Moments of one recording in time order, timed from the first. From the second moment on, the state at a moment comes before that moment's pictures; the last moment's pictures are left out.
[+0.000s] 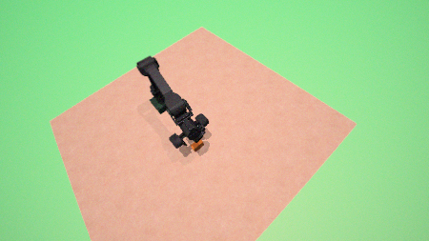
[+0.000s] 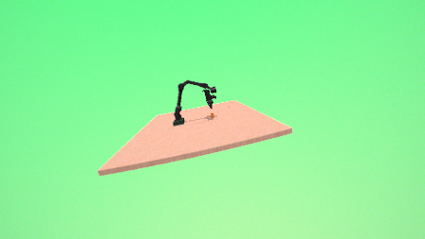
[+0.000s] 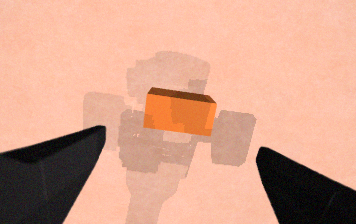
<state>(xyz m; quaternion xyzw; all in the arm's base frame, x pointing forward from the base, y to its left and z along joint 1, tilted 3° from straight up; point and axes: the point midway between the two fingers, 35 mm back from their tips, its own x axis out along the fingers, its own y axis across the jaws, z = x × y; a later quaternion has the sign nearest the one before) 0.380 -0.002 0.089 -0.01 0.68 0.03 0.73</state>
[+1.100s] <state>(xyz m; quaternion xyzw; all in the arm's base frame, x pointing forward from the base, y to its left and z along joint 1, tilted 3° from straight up) 0.382 0.001 0.025 -0.02 0.71 0.03 0.70</state>
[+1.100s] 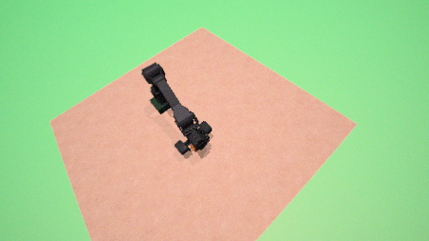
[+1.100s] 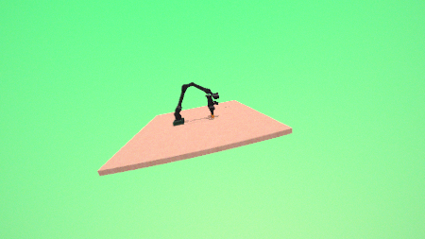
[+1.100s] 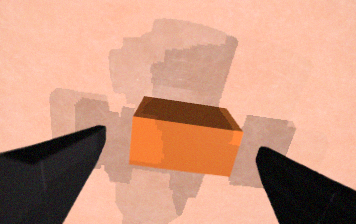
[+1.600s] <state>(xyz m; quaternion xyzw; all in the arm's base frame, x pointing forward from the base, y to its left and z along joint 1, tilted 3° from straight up) 0.382 0.001 0.012 -0.02 0.71 0.03 0.70</state>
